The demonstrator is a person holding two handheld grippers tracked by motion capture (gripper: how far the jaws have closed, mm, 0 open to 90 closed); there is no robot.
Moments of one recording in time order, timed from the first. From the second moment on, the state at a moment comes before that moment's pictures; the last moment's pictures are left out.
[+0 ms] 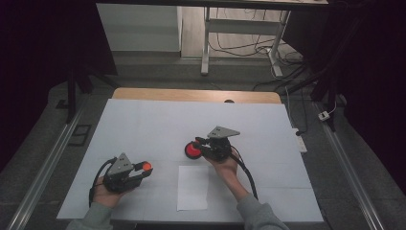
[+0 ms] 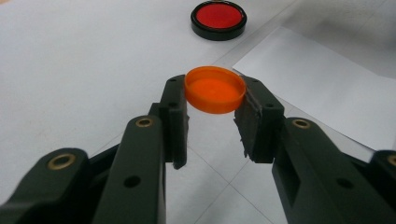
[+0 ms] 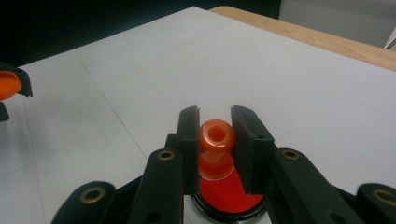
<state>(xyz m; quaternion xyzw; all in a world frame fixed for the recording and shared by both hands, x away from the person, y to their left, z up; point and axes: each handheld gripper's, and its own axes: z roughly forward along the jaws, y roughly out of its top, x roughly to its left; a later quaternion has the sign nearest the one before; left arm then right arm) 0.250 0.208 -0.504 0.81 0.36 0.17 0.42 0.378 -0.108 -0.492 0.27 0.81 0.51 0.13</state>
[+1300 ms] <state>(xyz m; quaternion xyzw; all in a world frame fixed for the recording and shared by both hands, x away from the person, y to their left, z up) 0.251 0.209 -0.504 0.81 0.36 0.17 0.42 0.395 -0.091 -0.515 0.27 0.84 0.45 0.15</state>
